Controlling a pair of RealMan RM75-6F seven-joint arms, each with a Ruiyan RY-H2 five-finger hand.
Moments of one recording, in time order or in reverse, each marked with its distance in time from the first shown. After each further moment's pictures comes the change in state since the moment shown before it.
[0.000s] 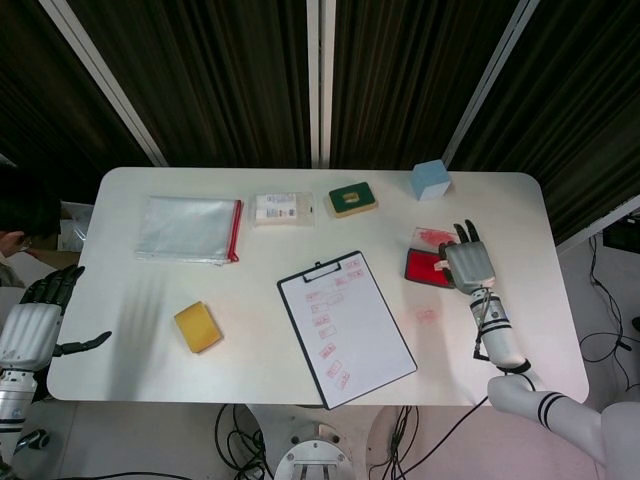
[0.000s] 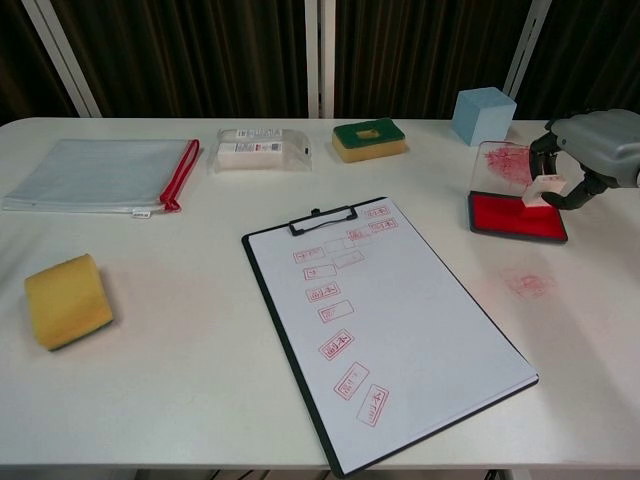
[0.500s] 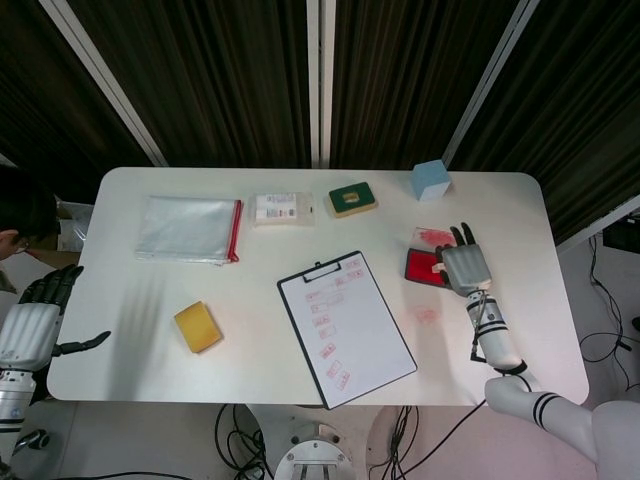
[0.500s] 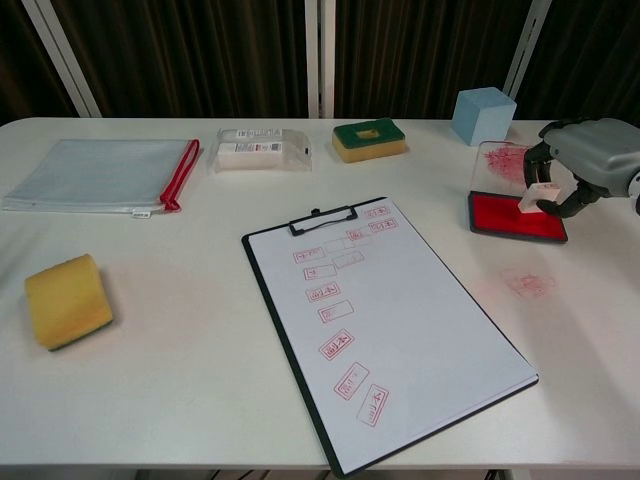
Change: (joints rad) left arm 0.001 0.002 -0.001 0.001 -0.002 -0.001 -0.004; right arm 0.006 -0.033 -0.024 0.047 -0.011 0.004 0.014
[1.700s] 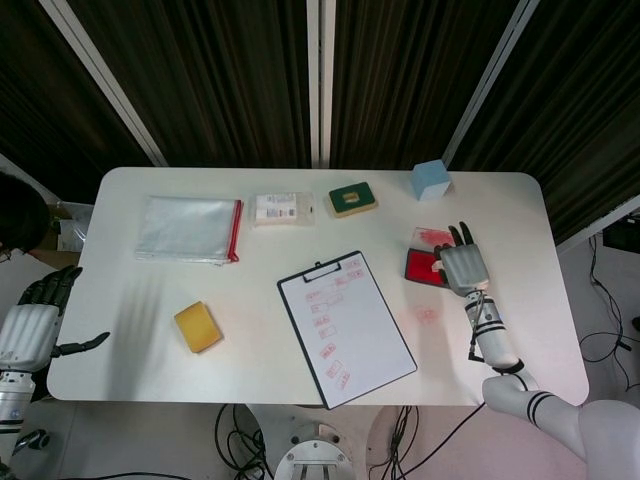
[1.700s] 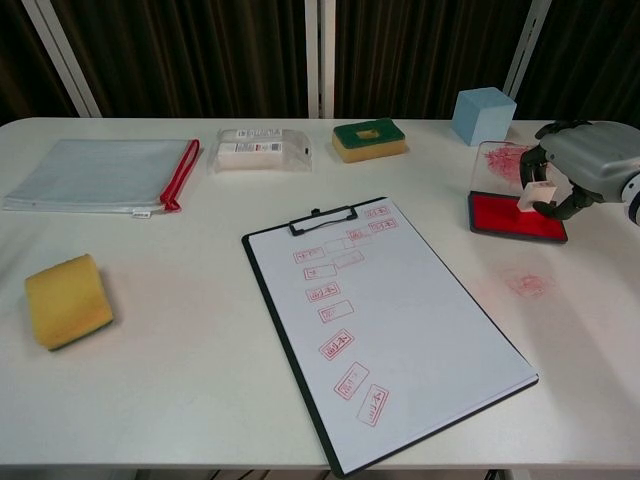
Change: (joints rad) left arm 0.005 -0.004 0.001 0.010 -0.003 0.002 -0.009; right arm 0.007 -0.049 -0.012 0.093 -0.023 0.003 0.040
